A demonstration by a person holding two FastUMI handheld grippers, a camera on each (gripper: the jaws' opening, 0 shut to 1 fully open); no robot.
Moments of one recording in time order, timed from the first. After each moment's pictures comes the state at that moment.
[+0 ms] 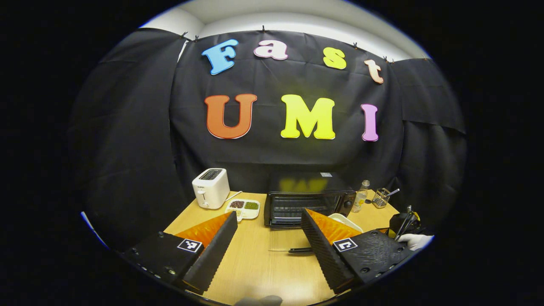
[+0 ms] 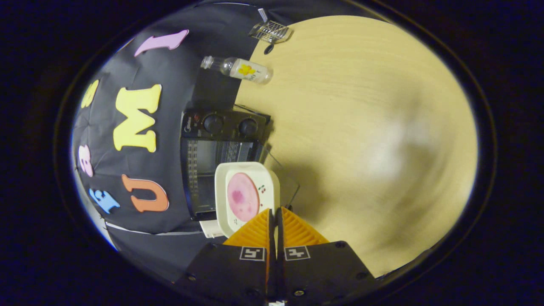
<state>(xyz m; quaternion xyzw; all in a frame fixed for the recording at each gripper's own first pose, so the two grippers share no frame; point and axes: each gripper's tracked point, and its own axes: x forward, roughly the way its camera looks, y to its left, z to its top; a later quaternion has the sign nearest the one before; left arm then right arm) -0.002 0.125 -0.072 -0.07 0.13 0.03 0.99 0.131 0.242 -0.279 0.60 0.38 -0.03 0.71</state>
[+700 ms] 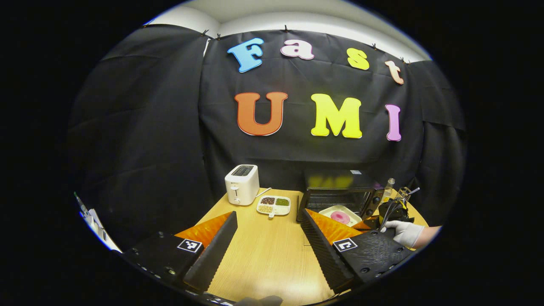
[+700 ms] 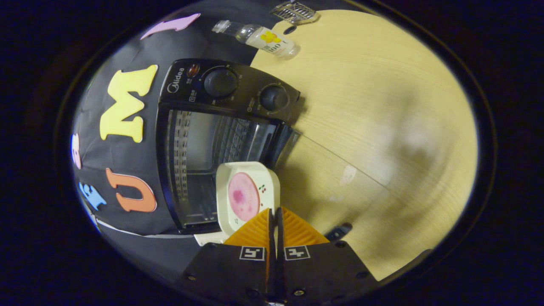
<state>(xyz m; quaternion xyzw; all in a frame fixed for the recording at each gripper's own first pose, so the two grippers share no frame) -0.025 0.201 -0.091 -0.07 0.15 0.11 0.98 0.242 0.294 -0.292 0.58 0.37 -0.03 0.73</state>
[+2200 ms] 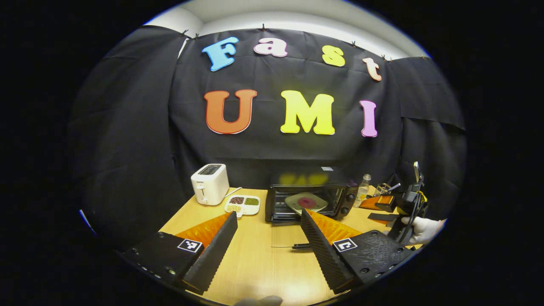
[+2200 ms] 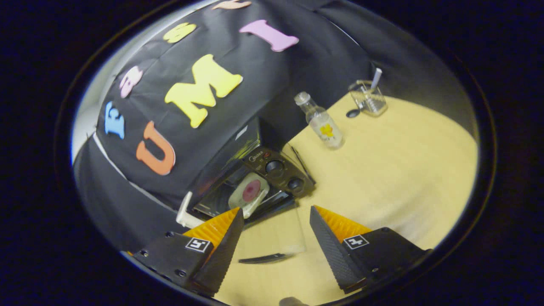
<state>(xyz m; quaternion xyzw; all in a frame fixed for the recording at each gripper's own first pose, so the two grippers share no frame) 0.000 0.097 -0.098 -0.06 0.13 0.01 0.99 0.161 0.150 -0.210 0.30 0.23 0.06 0.92</state>
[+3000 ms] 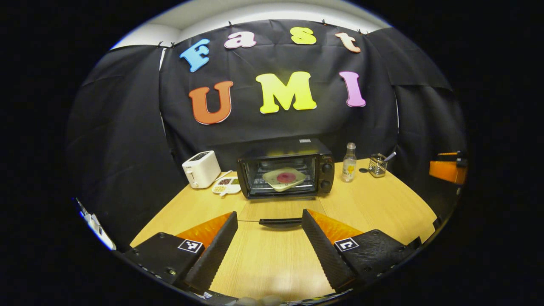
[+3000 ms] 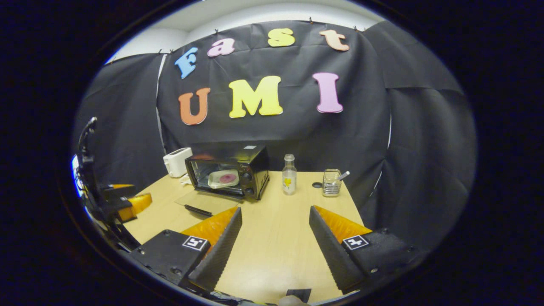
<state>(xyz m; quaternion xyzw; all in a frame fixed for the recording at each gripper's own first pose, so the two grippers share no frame) -0.033 -0.036 -0.165 0.00 0.20 0.04 0.98 0.004 -0.017 -0.128 0.02 0.14 0.10 0.98</state>
